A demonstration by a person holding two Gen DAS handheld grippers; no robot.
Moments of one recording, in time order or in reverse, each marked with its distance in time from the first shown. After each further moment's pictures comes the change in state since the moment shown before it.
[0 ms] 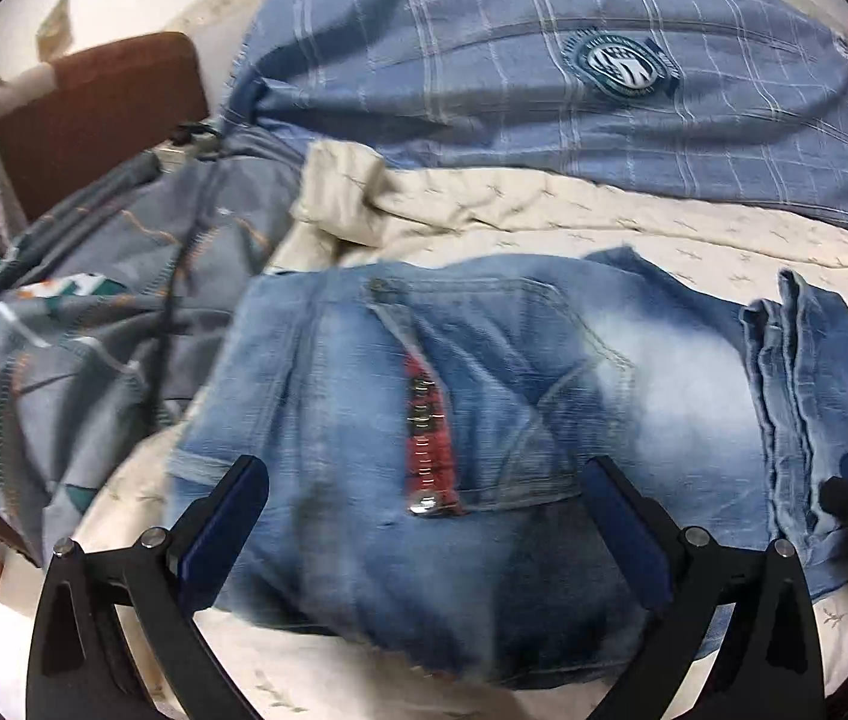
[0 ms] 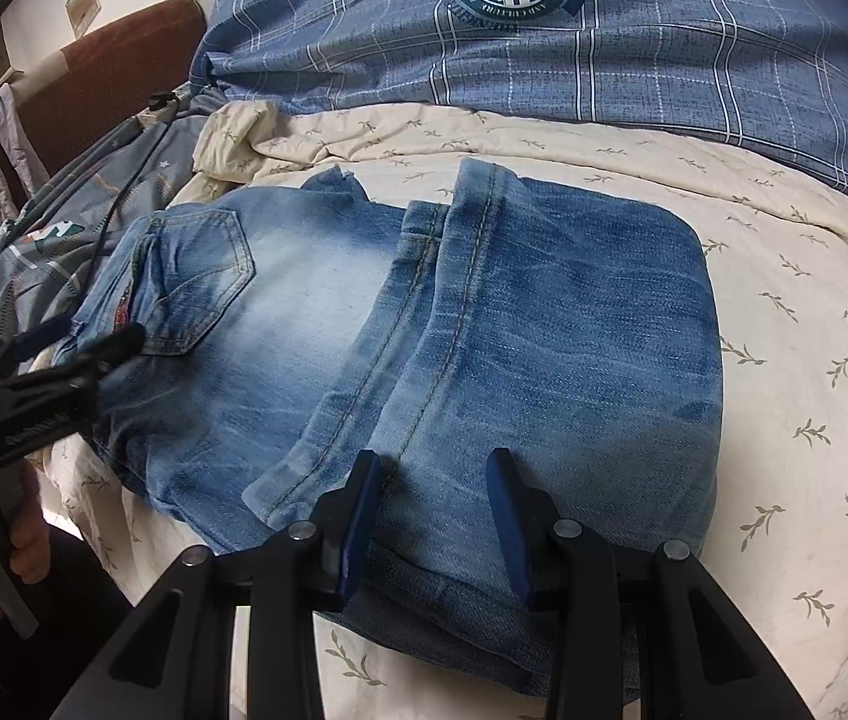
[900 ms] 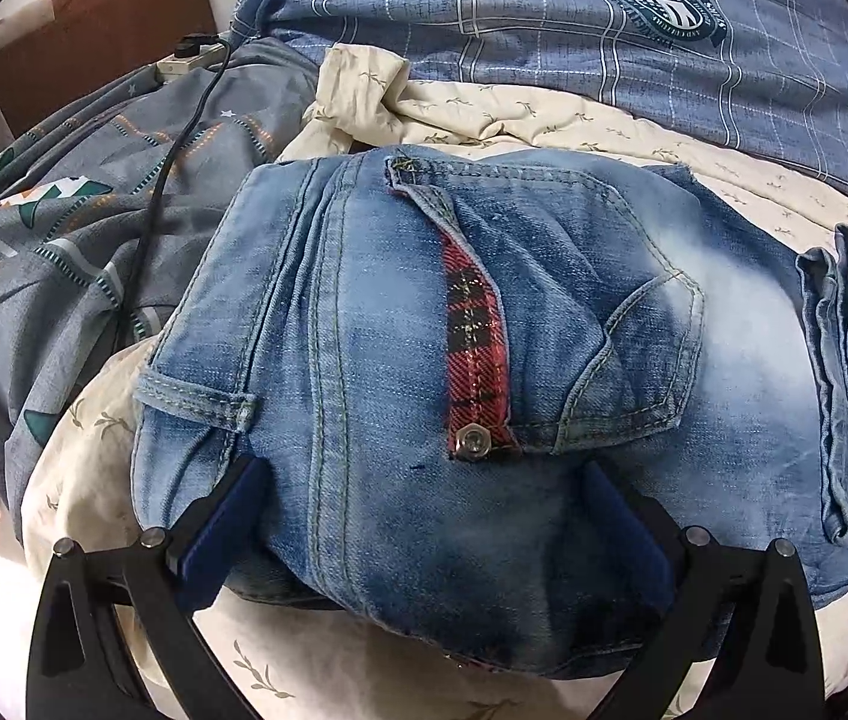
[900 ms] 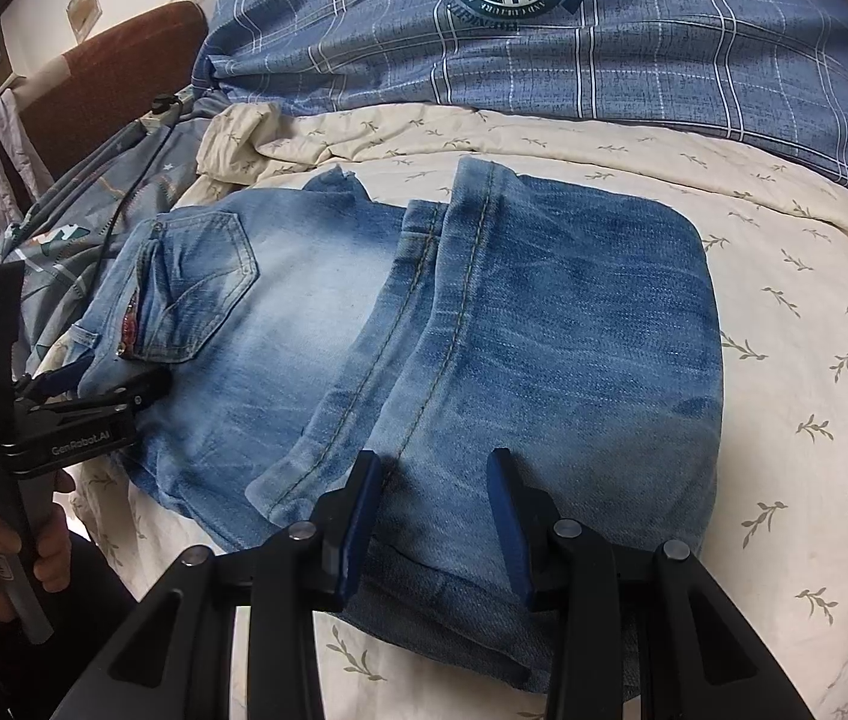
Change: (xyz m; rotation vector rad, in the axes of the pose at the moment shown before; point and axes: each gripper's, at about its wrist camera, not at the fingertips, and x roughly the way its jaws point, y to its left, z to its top) left arm 0.039 0.009 -0.015 -0.053 0.171 -0.013; right arm -0.001 -0.003 -0.001 0.004 0.000 0.022
